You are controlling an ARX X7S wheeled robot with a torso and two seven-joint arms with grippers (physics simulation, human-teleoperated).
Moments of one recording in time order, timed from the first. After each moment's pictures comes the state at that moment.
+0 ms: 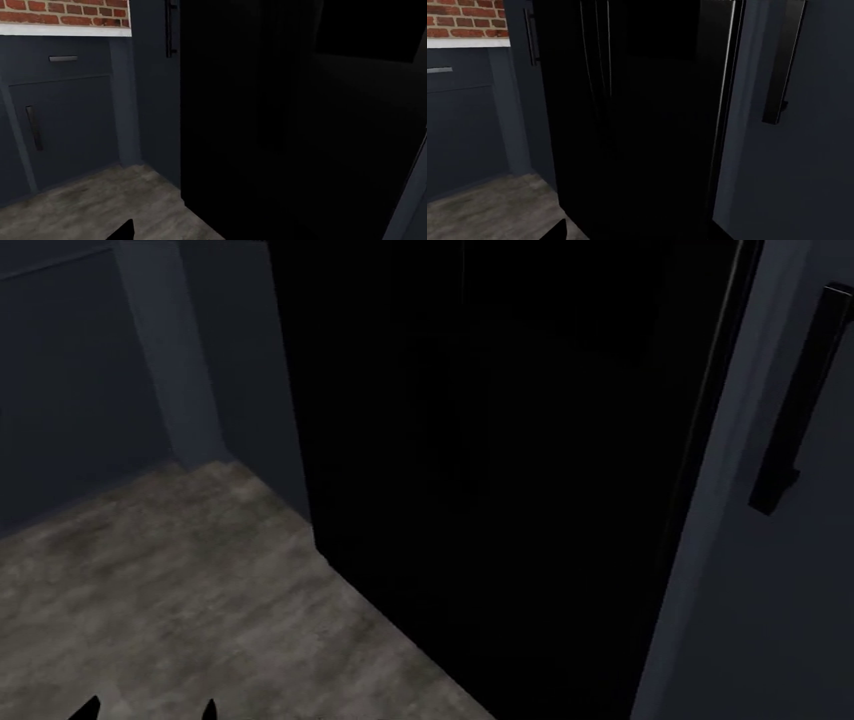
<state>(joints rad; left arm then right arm) -0.01 -0.17 0.18 0.02 -0.22 -0.01 -0.15 0.01 0.17 -0.20 0.01 0.15 -0.02 0.22</state>
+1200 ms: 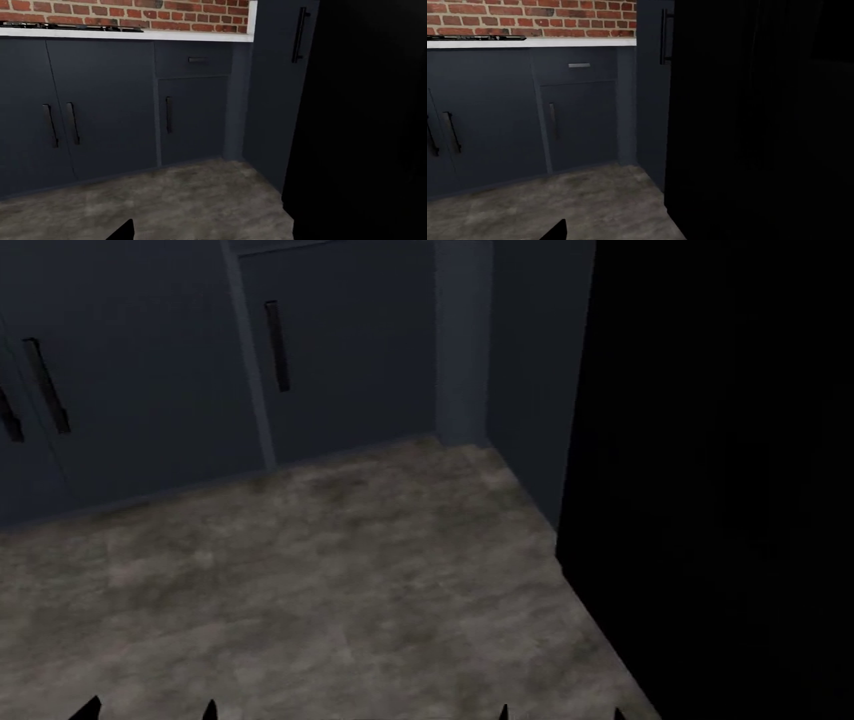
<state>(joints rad) -0.01 -0.20 0.22 0.01 -0.25 0.00 -0.18 0.02 0.19 -0.24 0.01 0.19 -0.02 0.25</state>
